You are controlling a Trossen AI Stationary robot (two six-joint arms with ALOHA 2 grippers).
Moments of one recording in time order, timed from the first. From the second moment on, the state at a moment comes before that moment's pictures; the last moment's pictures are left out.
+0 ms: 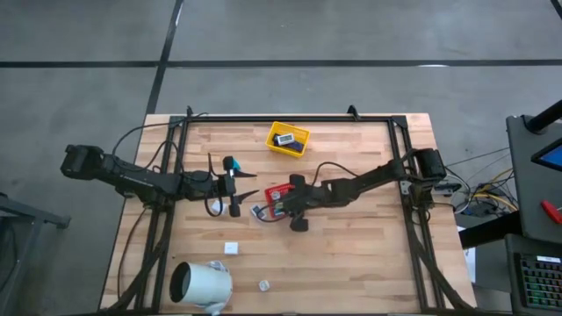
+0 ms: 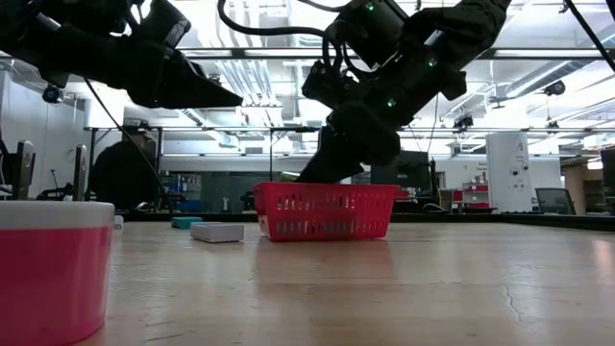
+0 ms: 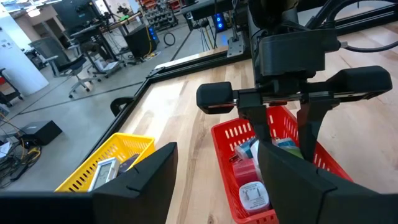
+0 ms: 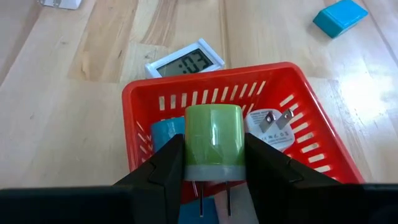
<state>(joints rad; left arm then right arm) -0.09 1.14 0.34 0.56 -0.30 0.26 0.09 1.88 1.01 0.15 0.13 -0.02</state>
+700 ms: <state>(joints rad) -0.09 1.14 0.34 0.56 -0.31 0.26 0.08 1.88 1.01 0.18 0.13 -0.03</state>
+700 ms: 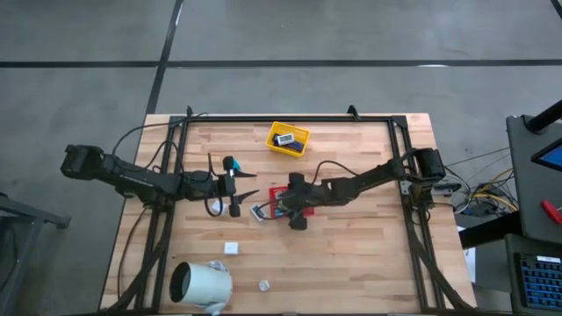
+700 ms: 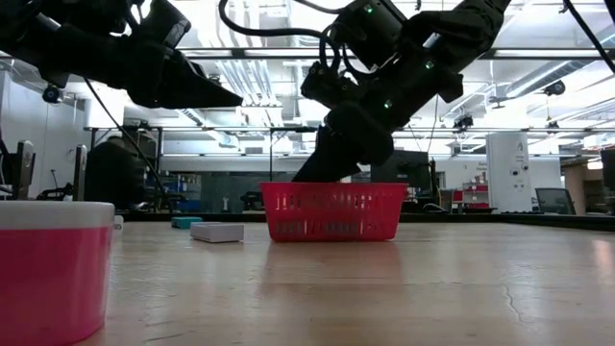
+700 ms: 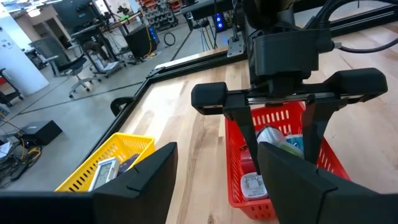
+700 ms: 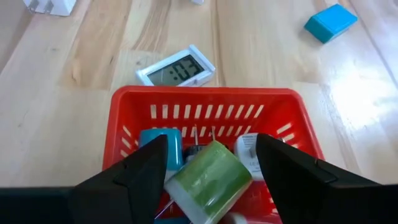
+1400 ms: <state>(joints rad) -0.09 1.14 0.34 0.48 -0.31 0.23 0.12 1.74 0.99 0.34 0.16 -0.21</state>
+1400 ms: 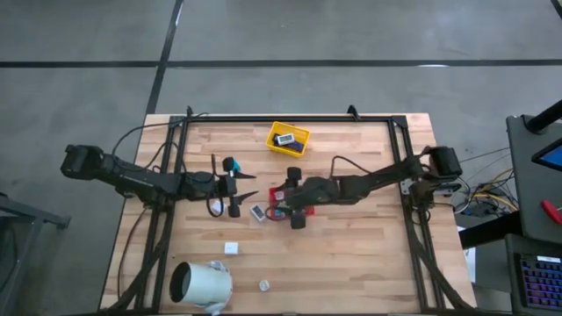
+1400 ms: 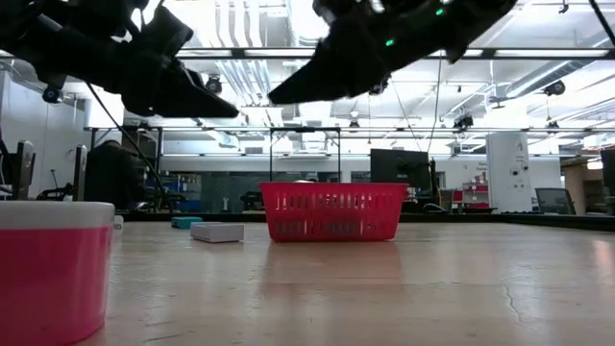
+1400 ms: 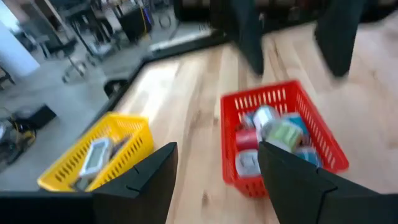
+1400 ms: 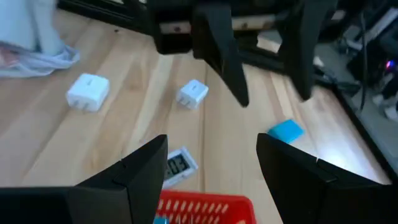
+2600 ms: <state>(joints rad) -0.08 1.48 0.75 -0.33 0.00 0.21 0.23 1.49 0.73 0.37 0.14 -0.25</state>
